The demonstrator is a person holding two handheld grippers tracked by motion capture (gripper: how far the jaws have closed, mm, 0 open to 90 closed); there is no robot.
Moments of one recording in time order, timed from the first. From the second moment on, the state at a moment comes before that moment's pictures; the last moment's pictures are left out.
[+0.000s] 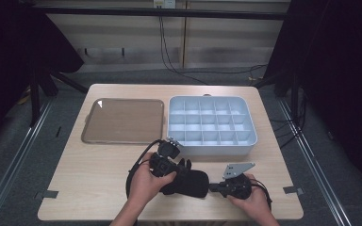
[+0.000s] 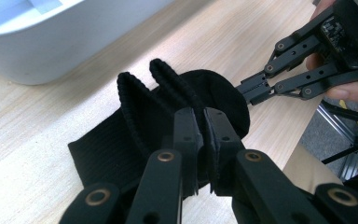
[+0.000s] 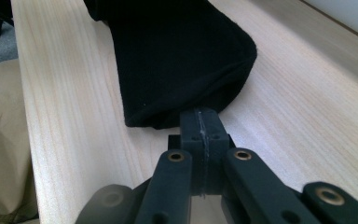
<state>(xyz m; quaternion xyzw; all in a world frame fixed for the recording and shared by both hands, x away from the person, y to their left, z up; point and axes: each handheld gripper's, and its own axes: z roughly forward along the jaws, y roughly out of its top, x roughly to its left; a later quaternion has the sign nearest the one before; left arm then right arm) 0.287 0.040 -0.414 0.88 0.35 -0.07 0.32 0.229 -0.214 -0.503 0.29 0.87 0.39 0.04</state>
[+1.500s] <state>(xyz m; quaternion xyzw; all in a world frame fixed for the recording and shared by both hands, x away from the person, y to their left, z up) 0.283 0.012 -0.444 0.89 0.33 -0.10 0.29 0.230 -0.211 -0.502 0.29 0.87 0.39 0.04</state>
